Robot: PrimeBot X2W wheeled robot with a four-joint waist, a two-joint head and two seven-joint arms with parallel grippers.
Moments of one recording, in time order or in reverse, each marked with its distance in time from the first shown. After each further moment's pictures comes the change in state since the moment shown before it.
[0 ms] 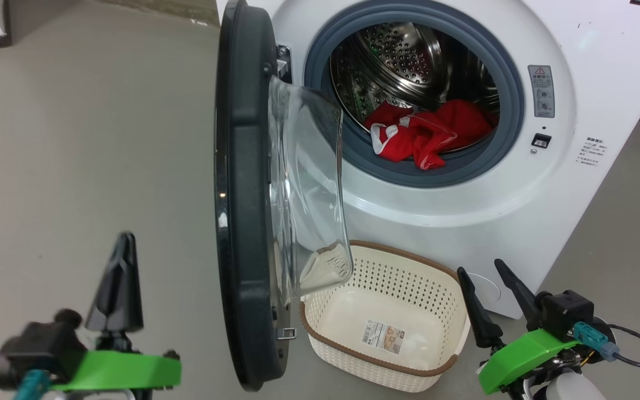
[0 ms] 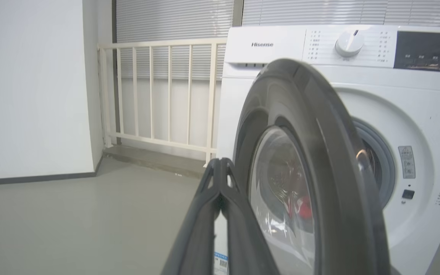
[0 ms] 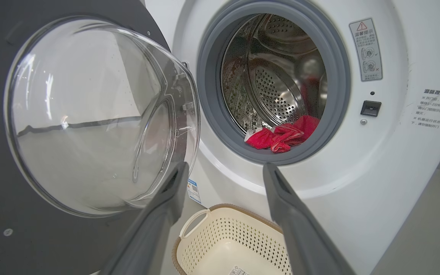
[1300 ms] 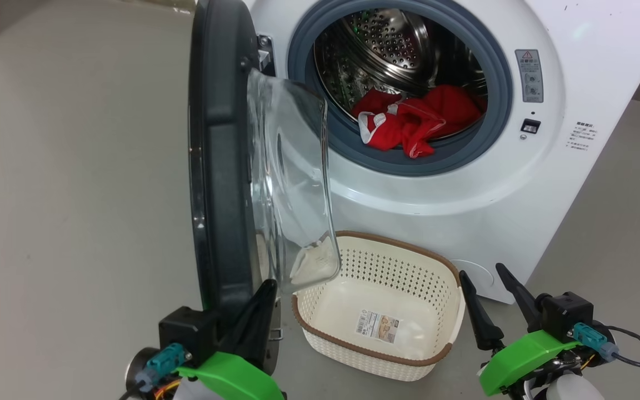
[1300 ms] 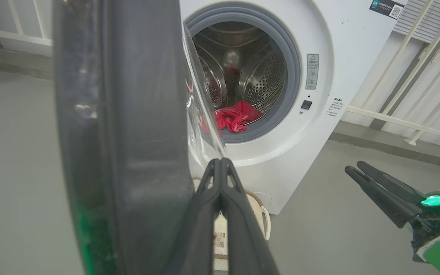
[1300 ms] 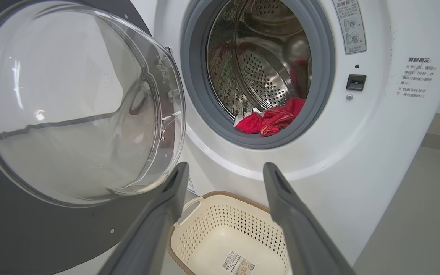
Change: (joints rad) left arm 0.003 0.013 -0.356 -0.113 -0.147 0.142 0.357; right arm -0.005 0.000 -0.002 0.031 0.010 0.000 0.000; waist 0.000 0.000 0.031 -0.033
